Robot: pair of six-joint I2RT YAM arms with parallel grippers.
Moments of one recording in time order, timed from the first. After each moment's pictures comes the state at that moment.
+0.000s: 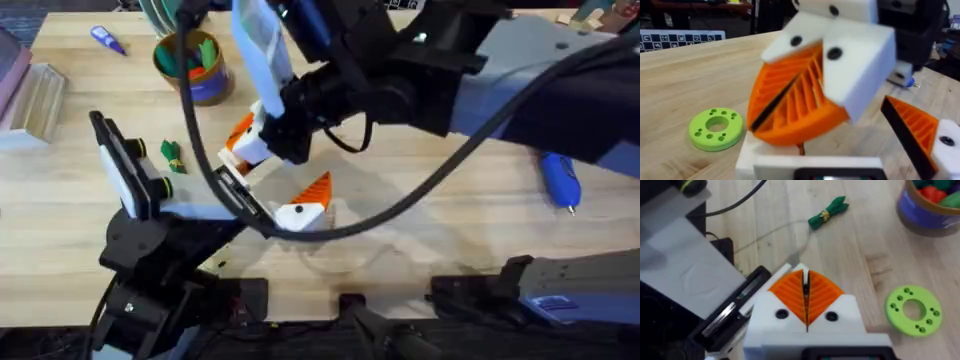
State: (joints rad) left arm -0.32 0.01 0.01 -0.05 0.53 -0.17; right arm 0.88 1.61 1.30 -0.46 -0.47 -0.26
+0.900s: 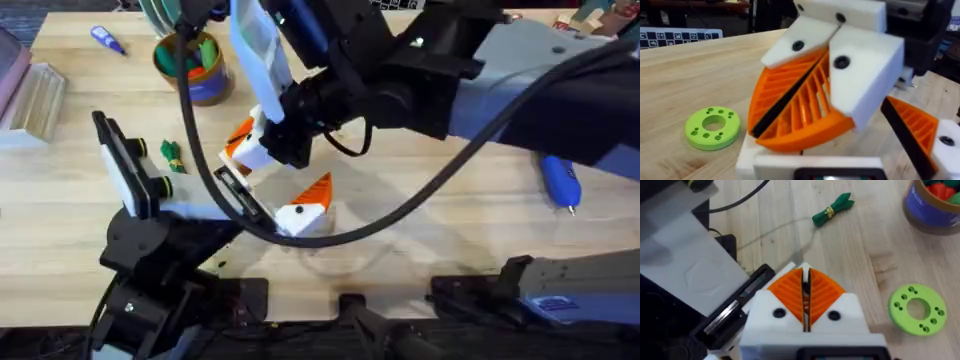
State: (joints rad) left arm -0.32 0.01 0.01 -0.05 0.54 -0.19; right arm 0.89 1.61 1.30 -0.48 -0.47 -0.27
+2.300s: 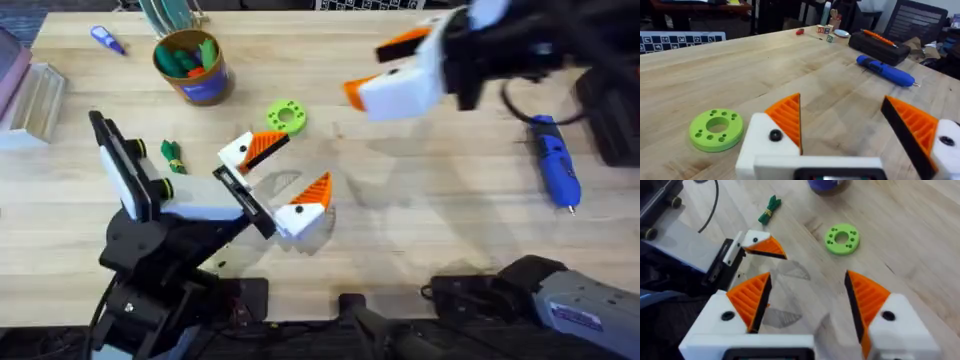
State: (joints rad) left arm -0.32 0.01 0.01 -0.05 0.53 -0.16; right arm 0.46 1.17 1.27 -0.84 -0.54 -0.14
